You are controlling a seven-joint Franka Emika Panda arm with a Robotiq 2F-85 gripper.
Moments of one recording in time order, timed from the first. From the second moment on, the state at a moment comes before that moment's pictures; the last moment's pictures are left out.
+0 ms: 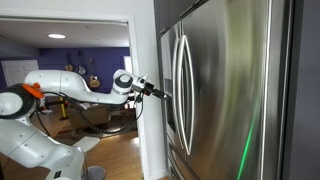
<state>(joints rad) -0.37 -0.63 0.25 -2.36 -0.79 2.51 0.83</state>
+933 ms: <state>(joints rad) -0.15 -1.03 0.07 -2.51 -0.37 2.37 0.38</state>
